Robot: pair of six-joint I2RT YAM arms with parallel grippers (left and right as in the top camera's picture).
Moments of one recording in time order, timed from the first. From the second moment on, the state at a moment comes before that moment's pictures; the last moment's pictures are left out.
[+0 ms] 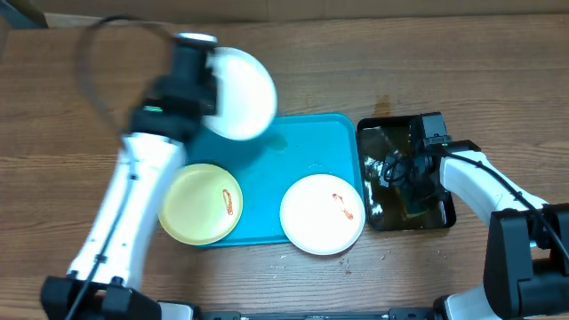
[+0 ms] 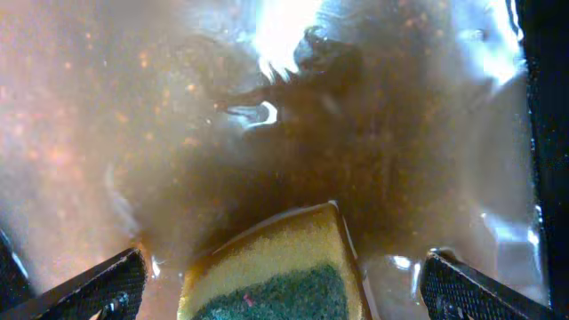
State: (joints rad) left arm -0.07 1.55 1.43 -0.69 -0.21 -0.13; right arm 0.11 1.69 0.91 -0.63 -0.01 0.38
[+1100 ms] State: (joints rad) left arm 0.63 1.98 1.43 -0.55 0.08 -0.21; right arm 0.11 1.69 0.91 -0.63 -0.01 0.38
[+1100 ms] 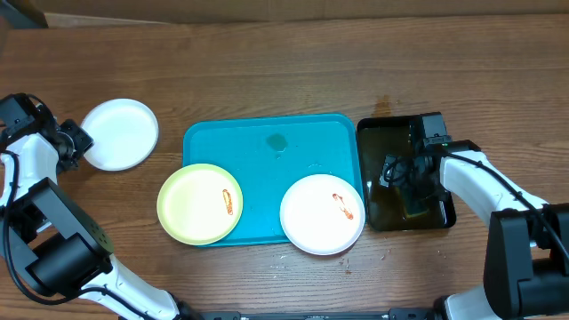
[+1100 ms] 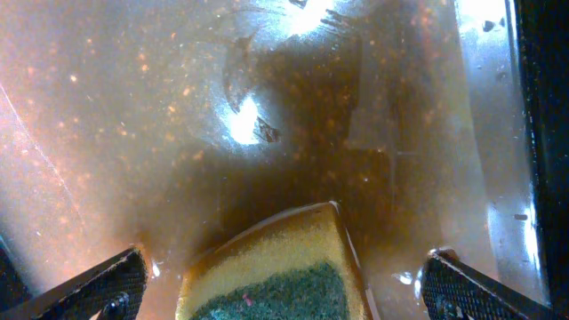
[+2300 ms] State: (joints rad) left arm -0.44 1.77 1.22 -1.01 0.24 -0.18; right arm 0.11 1.69 0.91 -0.63 -0.01 0.38
